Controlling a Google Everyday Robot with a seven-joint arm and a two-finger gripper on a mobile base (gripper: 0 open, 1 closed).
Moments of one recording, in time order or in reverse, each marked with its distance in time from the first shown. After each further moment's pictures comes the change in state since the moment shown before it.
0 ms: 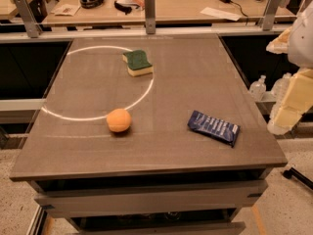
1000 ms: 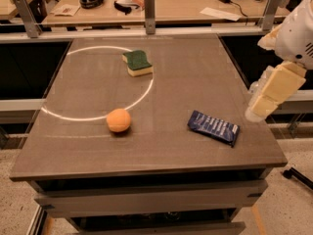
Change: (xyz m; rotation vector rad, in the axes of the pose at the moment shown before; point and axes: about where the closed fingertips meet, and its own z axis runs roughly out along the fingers) arm -0.024 -0.018 0.012 0.025 -0.130 0.097
